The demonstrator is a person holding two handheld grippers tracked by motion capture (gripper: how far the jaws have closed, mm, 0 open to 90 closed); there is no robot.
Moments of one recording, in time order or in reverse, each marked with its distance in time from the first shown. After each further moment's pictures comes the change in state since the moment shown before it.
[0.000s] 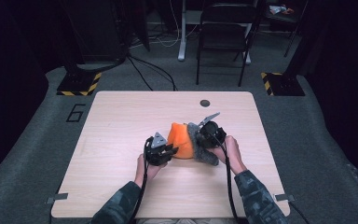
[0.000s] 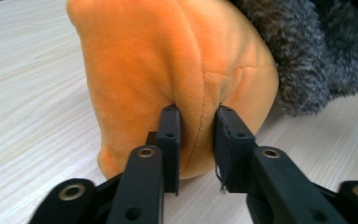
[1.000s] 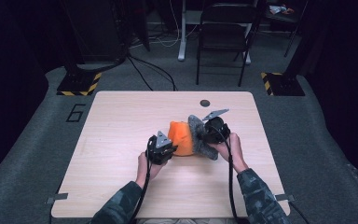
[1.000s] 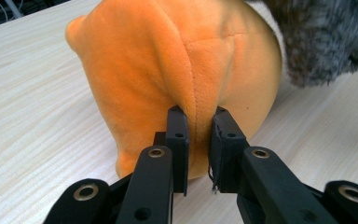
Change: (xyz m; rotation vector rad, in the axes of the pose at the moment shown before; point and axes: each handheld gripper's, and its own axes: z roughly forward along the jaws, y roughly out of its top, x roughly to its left) left arm -0.009 0.010 0.001 0.014 0.065 0.042; right arm -0.008 0.005 -0.022 -0.153 0.024 0.039
